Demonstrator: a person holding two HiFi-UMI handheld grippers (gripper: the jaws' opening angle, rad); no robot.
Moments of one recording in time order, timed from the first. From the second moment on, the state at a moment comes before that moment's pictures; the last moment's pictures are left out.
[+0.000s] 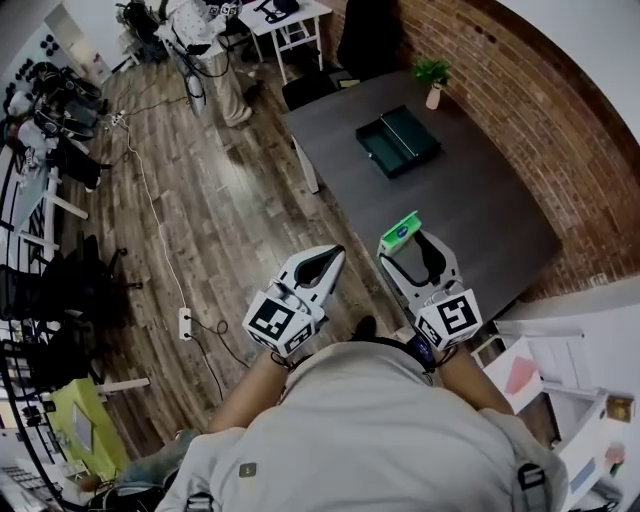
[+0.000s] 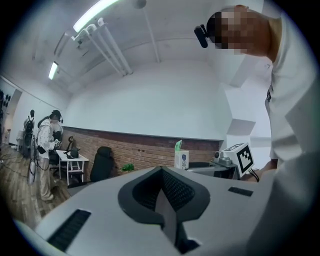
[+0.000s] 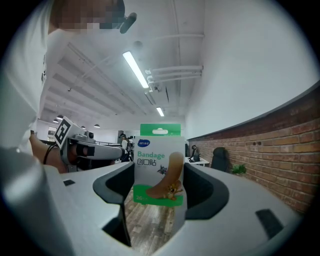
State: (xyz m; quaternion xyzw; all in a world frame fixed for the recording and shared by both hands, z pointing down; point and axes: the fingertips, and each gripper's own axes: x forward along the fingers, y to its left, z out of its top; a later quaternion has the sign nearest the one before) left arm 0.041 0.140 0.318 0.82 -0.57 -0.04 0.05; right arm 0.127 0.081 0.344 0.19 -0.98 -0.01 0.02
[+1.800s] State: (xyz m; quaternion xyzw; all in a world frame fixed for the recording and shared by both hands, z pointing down) left arm -0.165 -0.116 0.343 0.91 -0.40 -0.03 0.06; right arm -0.041 -0.138 0.363 0.41 -0.91 0.01 0.08
